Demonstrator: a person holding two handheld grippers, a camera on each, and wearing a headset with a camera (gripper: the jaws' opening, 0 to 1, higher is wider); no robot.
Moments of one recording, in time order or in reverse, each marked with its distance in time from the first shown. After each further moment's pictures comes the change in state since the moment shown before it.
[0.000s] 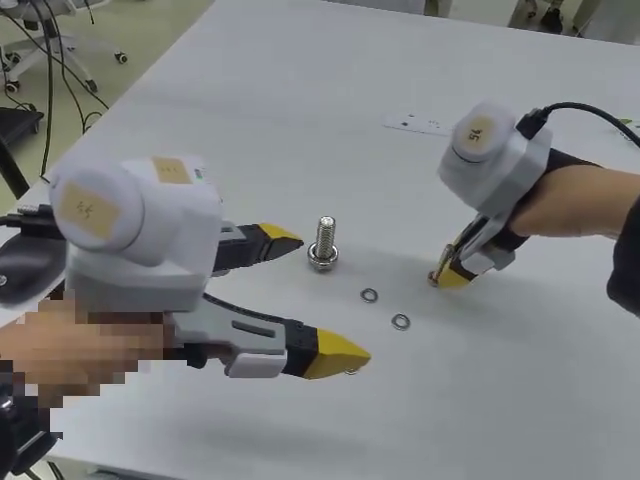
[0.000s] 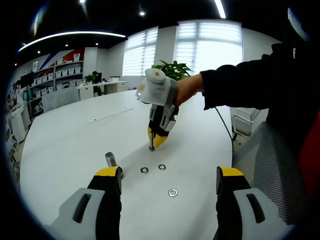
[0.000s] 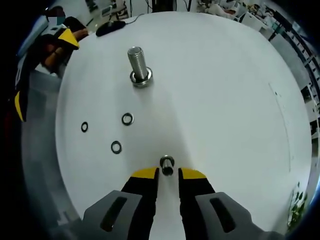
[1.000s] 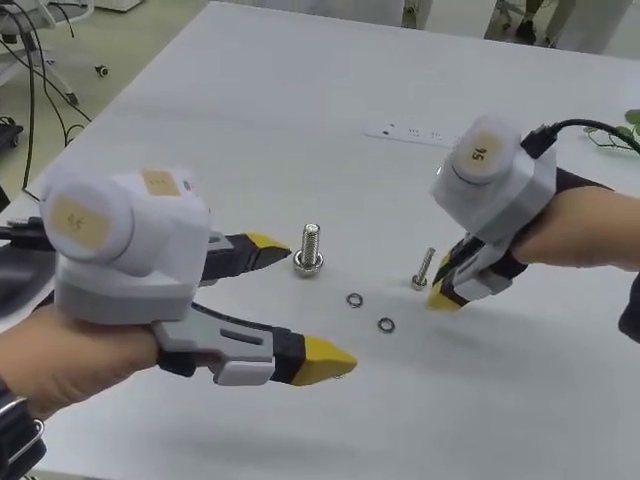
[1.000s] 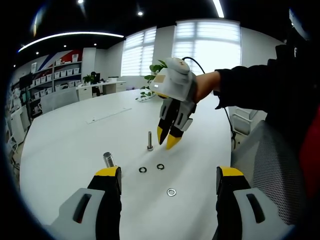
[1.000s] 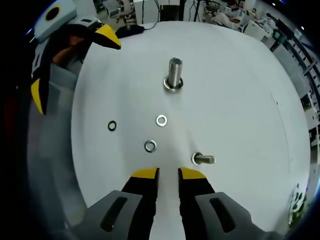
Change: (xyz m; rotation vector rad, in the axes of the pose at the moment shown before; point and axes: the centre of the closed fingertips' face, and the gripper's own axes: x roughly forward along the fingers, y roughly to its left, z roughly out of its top) left arm 0.000 -0.004 -0.002 0.010 0.002 -0.010; right arm -0.016 0.054 0.004 -0.052 -0.053 0.006
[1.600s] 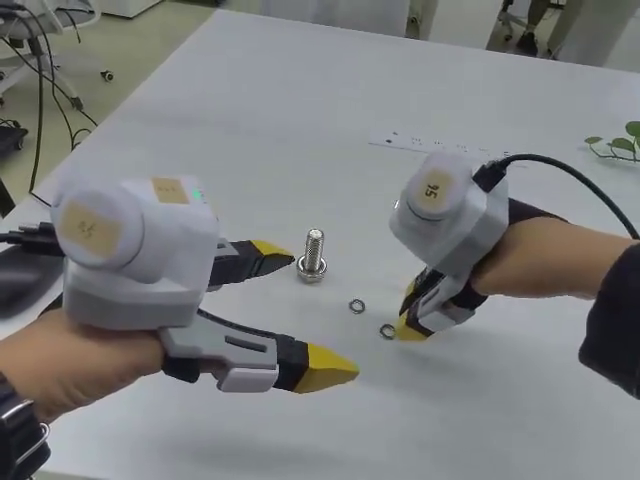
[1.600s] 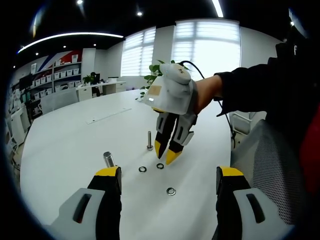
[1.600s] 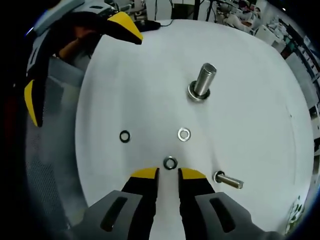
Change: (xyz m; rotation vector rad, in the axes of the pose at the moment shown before) left arm -0.002 0.000 0.000 0.006 0.000 0.001; right arm 0.025 0.024 0.019 -0.058 0.016 0.051
